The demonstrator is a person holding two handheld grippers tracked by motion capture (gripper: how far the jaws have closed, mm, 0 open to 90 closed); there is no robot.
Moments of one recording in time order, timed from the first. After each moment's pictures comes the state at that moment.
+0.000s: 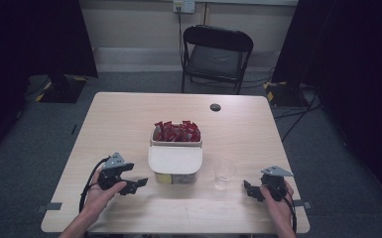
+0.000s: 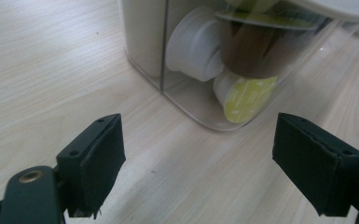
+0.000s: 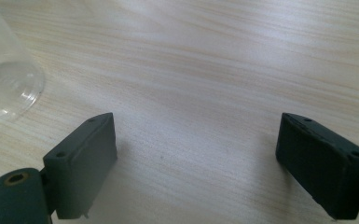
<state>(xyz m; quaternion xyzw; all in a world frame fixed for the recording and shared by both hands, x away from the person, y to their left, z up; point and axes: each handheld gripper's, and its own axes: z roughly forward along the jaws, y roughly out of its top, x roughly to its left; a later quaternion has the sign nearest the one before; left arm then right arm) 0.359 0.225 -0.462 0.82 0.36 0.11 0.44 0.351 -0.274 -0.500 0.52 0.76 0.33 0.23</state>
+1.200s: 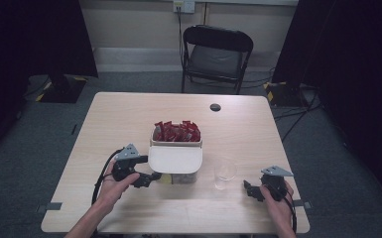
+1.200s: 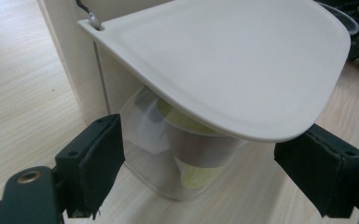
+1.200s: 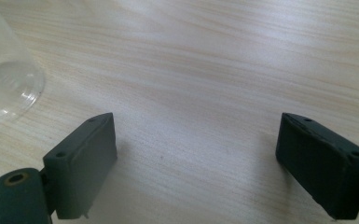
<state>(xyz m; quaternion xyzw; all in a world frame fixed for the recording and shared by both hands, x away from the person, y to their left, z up) 0.374 0.190 -0.441 0.81 0.32 0.09 0.48 0.351 -0.274 -0.500 0.52 0.76 0.33 0.23</state>
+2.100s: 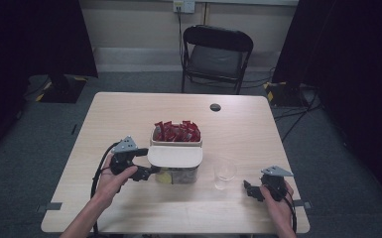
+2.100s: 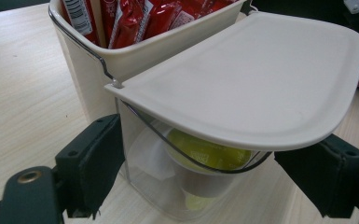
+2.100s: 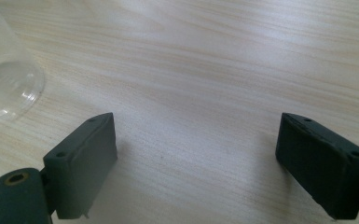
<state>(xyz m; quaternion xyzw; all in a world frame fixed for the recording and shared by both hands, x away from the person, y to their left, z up) 0.382 0.193 -0.418 0.81 0.32 0.10 0.49 0.351 -0.274 -0.500 0.52 0.76 0.33 0.23</state>
